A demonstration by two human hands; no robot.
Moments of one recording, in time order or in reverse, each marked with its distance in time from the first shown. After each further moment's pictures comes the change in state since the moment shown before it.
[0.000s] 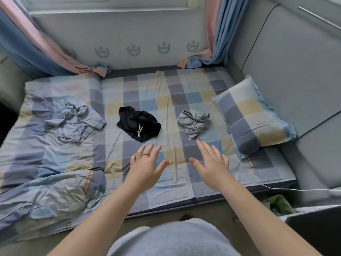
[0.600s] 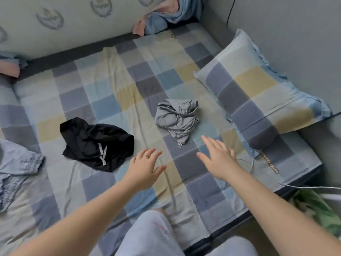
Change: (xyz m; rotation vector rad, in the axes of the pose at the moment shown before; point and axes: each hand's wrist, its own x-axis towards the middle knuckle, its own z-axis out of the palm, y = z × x) left_hand 0.393 -0.056 0.119 0.170 -0.347 0.218; right_hand 0.330 0.138 0.064 0.009 -0.083 0.324
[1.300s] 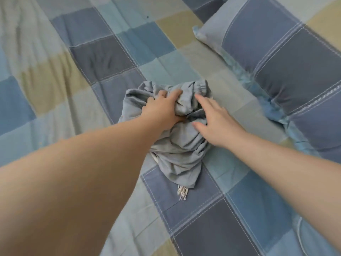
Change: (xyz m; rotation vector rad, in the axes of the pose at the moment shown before) left_hand 0.498 -0.009 0.082 -0.018 0.066 0.145; right_hand 0.406 0.081 0.116 0.078 0.197 -0.029
